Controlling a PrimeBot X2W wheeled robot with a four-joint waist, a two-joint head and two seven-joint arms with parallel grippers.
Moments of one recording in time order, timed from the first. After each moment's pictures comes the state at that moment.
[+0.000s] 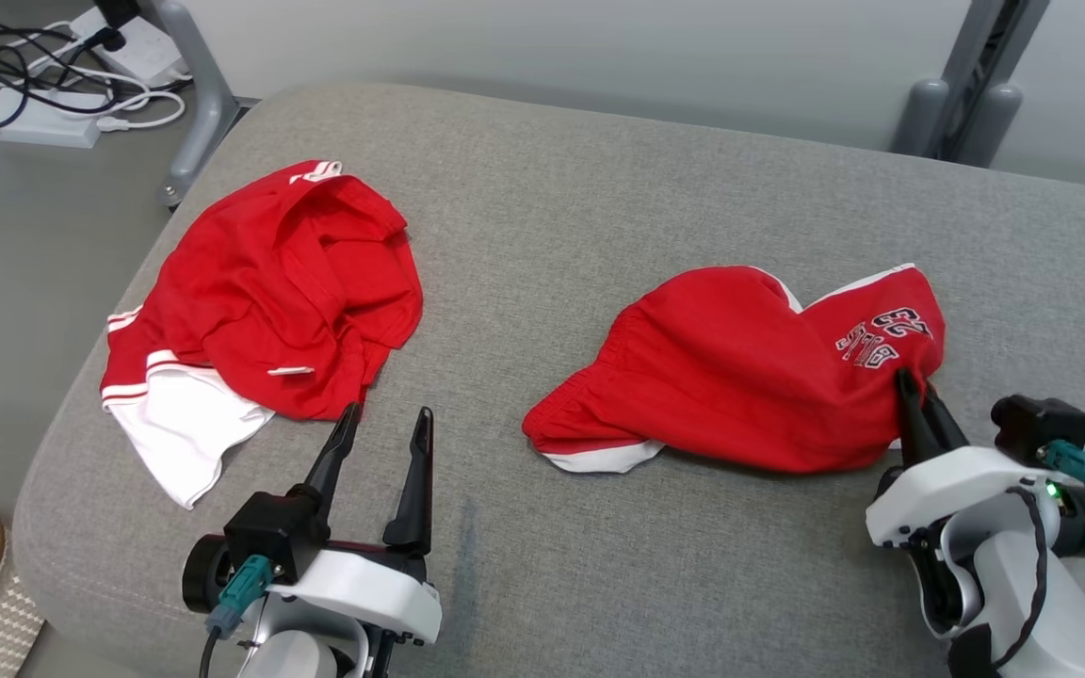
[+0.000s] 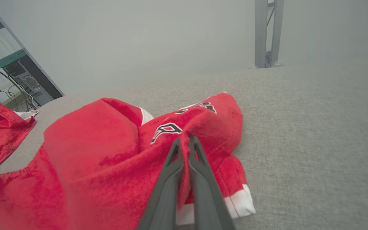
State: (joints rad) left arm -0.15 0.05 -0.29 0.27 -0.33 0.06 -0.26; right arm -0.45 -0.05 0.00 0.78 0.27 0.13 -0.26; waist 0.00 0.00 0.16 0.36
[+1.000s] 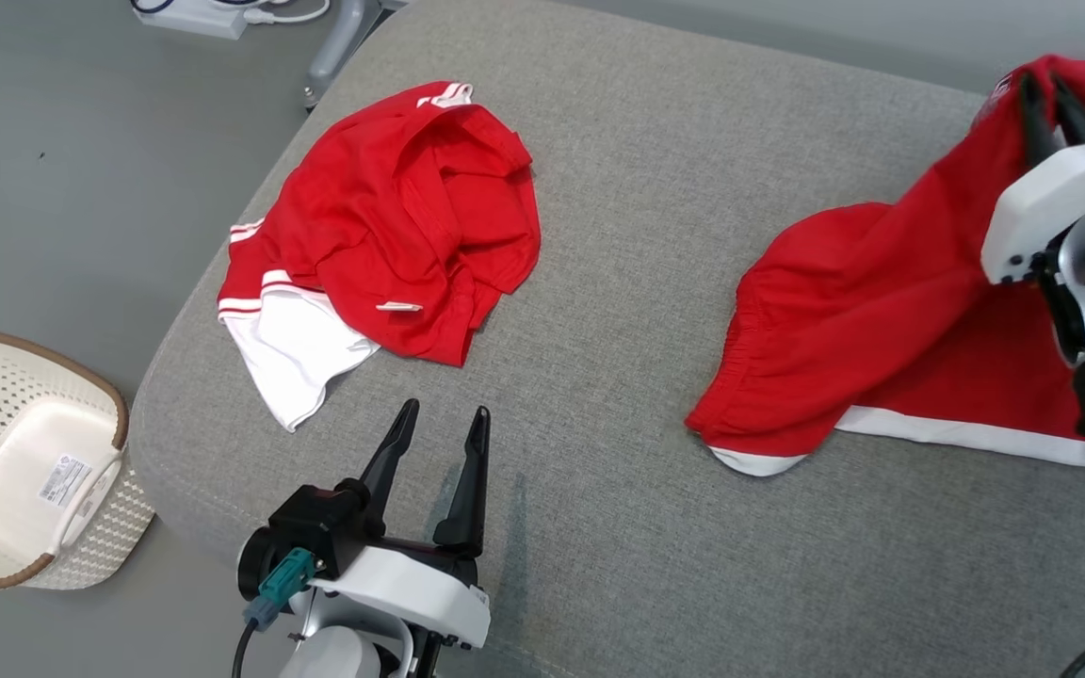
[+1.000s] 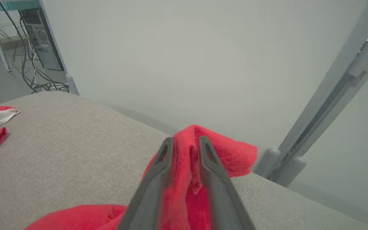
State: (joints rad) left arm -0.17 0.05 -0.41 0.25 -0.44 0.08 -0.26; right arm -0.96 -0.22 0.04 0.95 -0.03 0.13 -0.12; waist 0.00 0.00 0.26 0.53
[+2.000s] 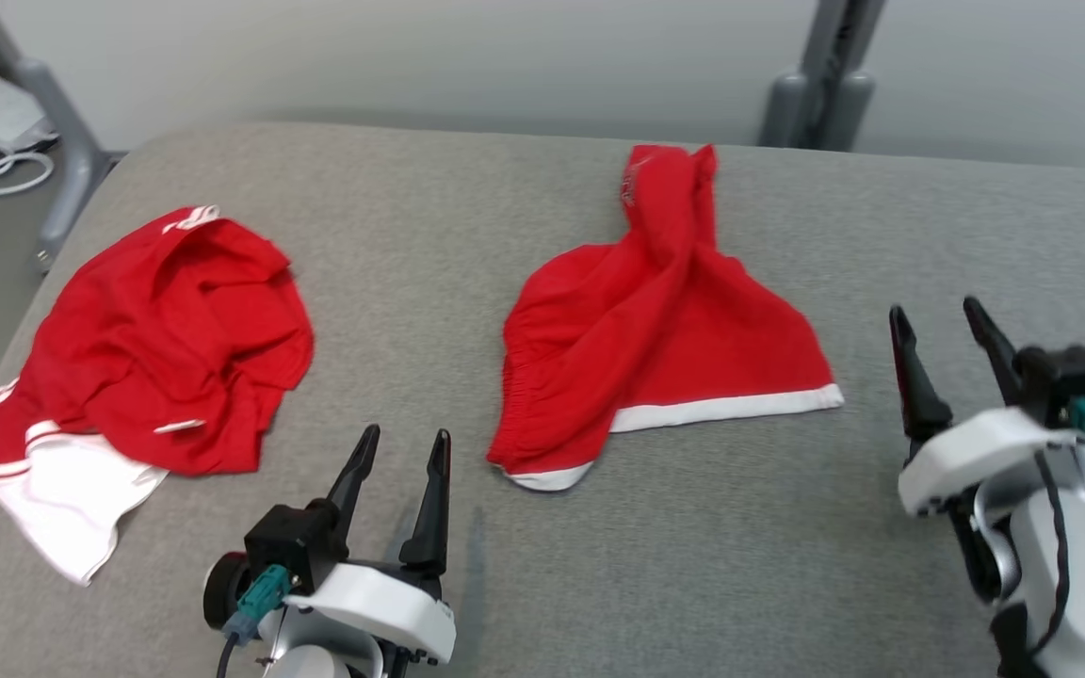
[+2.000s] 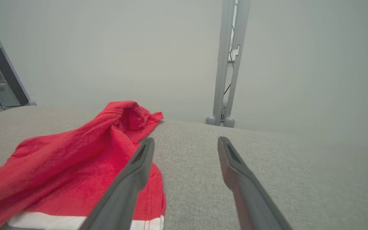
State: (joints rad) left arm -0.15 0.05 -0.34 0.29 -0.37 0.06 -0.26; right arm -0.50 -0.15 0.08 0.67 0.15 0.13 -0.26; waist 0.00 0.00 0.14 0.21
